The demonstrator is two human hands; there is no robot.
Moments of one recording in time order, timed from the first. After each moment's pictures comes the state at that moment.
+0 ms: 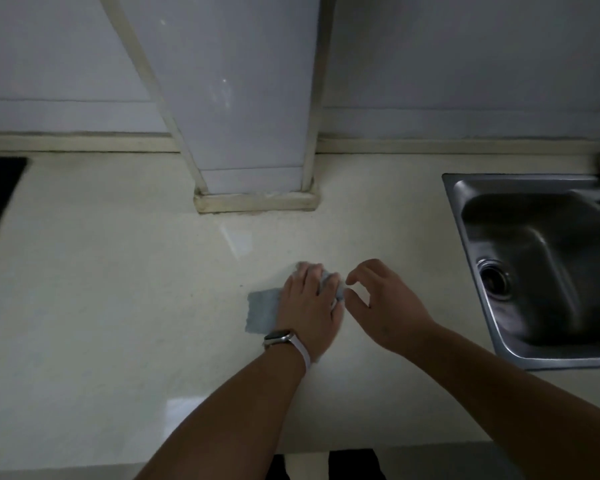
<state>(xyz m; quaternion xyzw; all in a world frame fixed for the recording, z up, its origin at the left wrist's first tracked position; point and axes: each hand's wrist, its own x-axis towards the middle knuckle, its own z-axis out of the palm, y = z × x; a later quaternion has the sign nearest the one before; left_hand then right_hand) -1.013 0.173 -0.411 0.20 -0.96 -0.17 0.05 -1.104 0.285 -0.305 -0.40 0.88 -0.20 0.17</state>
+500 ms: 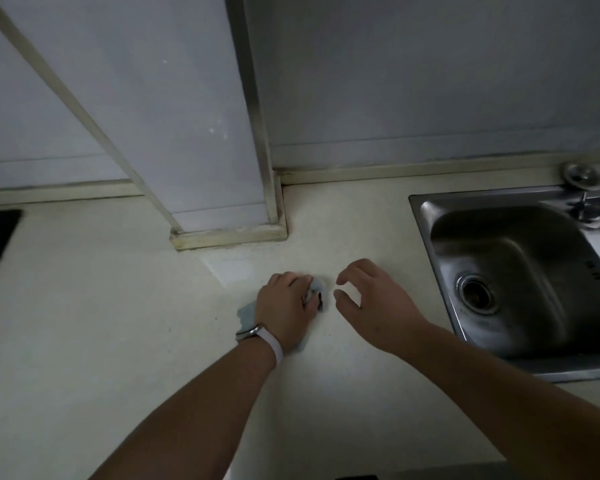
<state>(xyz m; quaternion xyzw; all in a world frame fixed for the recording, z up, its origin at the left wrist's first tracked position) -1.062 0.153 -0.360 0.21 -0.94 -0.25 0.06 -1.154 0.308 -0.273 -0.40 0.87 -0.24 0.16</state>
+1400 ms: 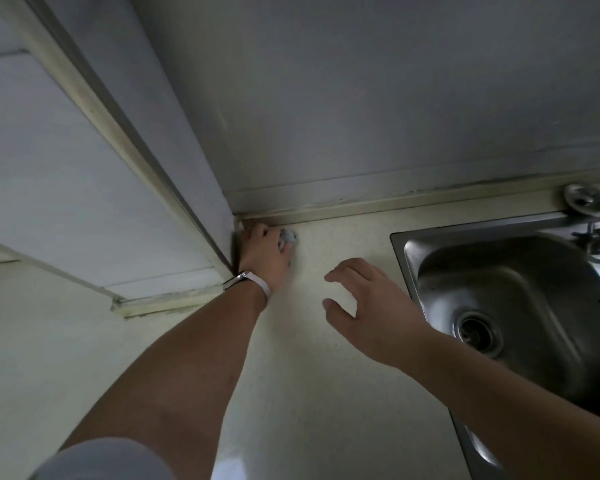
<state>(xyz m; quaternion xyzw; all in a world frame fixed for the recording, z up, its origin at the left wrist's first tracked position) -1.255 0.073 -0.353 0.27 -0.95 -0.17 0.00 -1.267 0.294 -0.263 -0.41 0.86 -0.27 0.13</state>
